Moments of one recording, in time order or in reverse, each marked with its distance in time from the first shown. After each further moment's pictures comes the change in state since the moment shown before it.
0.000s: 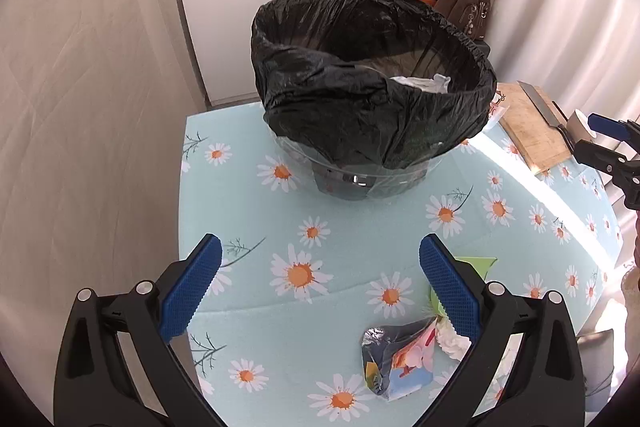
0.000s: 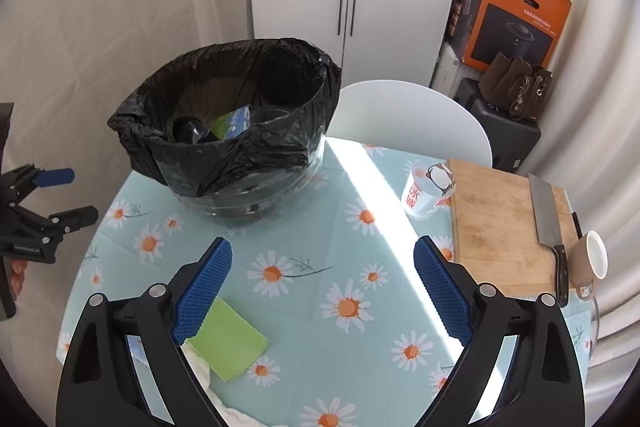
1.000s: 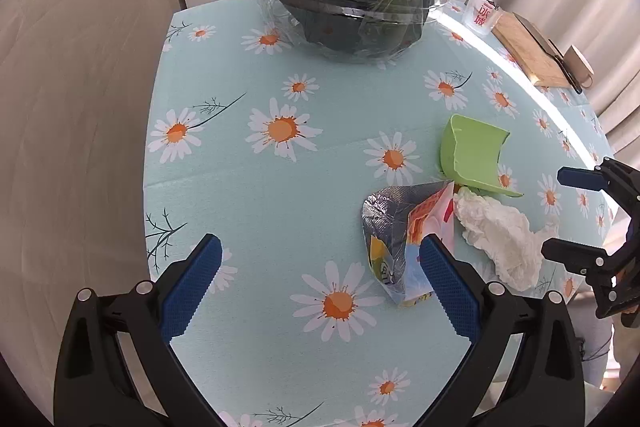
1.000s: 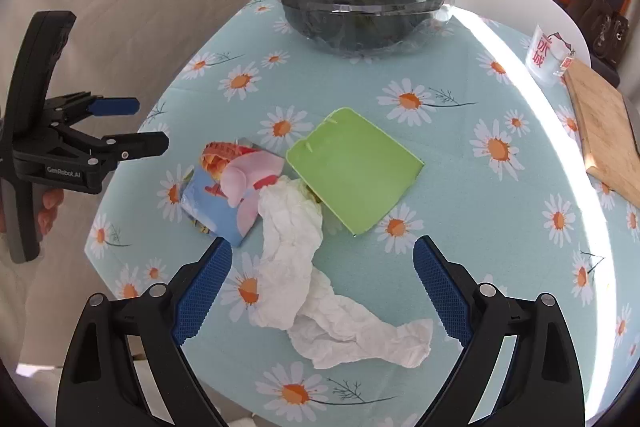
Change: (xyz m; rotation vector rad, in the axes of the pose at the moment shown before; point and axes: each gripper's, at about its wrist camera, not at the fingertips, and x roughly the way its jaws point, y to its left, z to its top) left arm 0.025 0.000 -0.104 0.024 0.176 -0.043; right arm 0.039 0.094 -0.142 -0.055 0.271 0.257
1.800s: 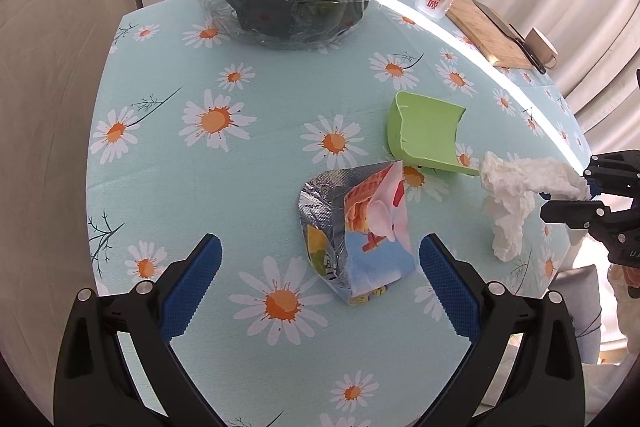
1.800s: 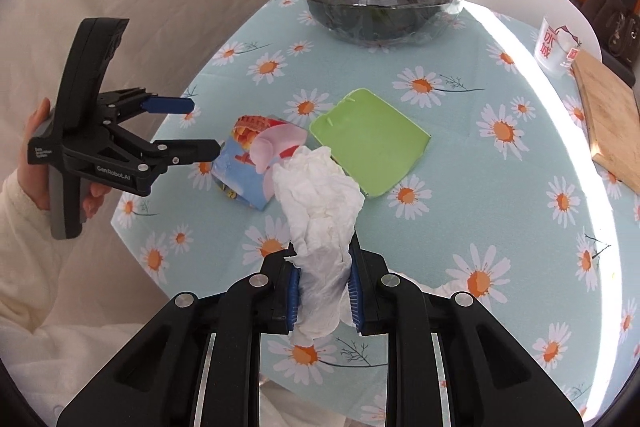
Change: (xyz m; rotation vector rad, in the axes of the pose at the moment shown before) left arm 0.016 -0.030 -0.011 0.049 -0.016 -0.125; right arm -0.033 -0.007 -0.018 -0.052 0.010 0.076
